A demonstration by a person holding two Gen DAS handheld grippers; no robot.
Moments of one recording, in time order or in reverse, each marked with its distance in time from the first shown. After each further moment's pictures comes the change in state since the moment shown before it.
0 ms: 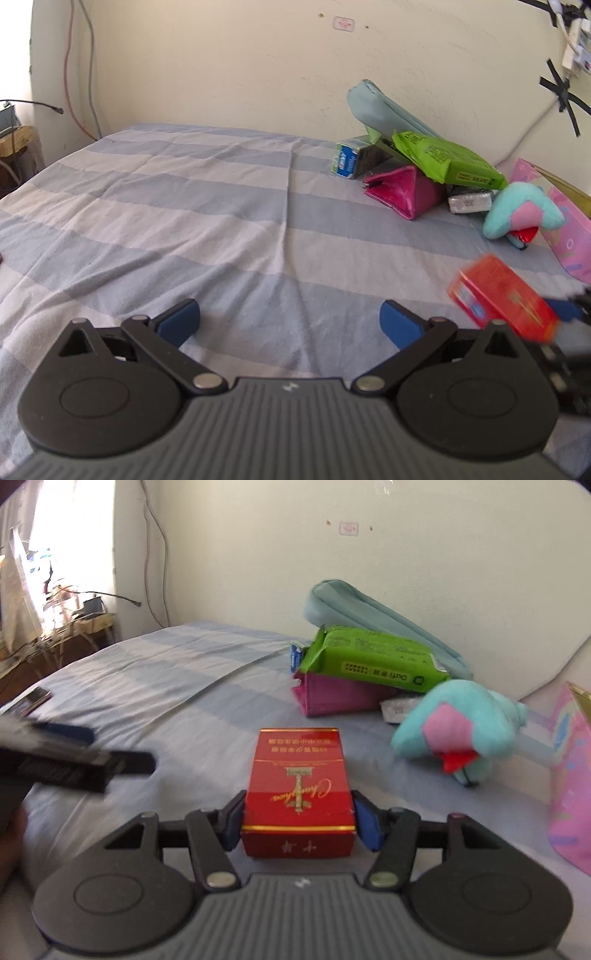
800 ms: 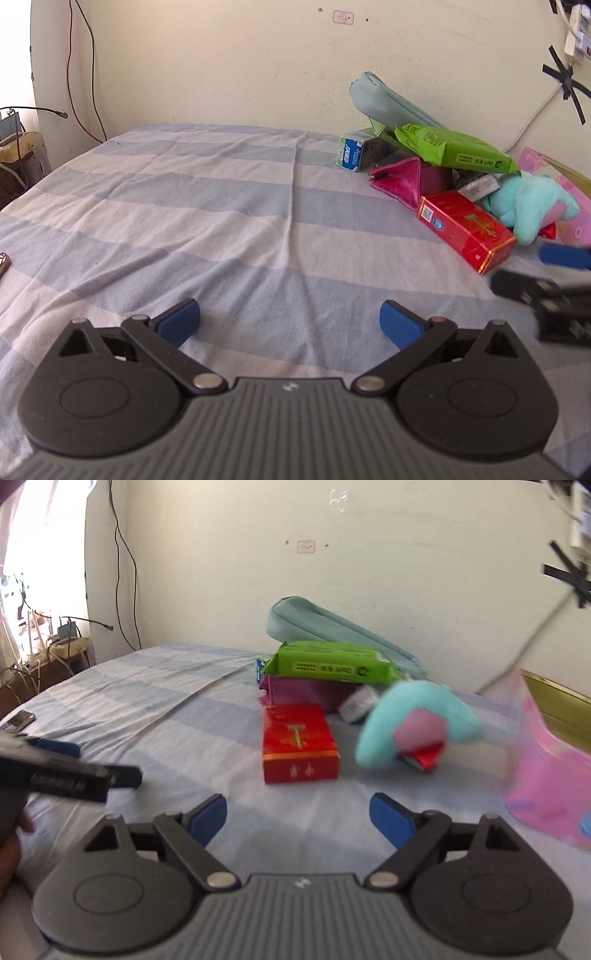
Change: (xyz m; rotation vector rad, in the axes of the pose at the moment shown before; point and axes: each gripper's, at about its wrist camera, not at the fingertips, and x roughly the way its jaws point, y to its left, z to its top) left arm 0.001 0.000 0.003 0.014 0.007 0.029; right arm 0.005 -0.005 0.009 0.088 -0.070 -0.132
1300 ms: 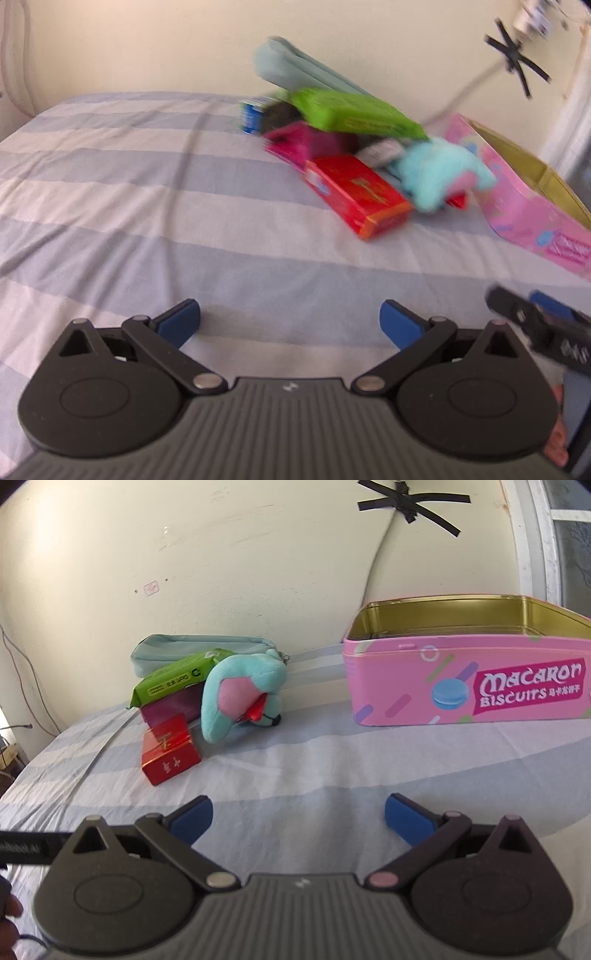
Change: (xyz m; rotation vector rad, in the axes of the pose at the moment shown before) left arm -0.013 -0.048 0.007 0.004 0.146 -0.161; right arm -0.059 -0.073 -0.057 0.411 -0.021 -0.163
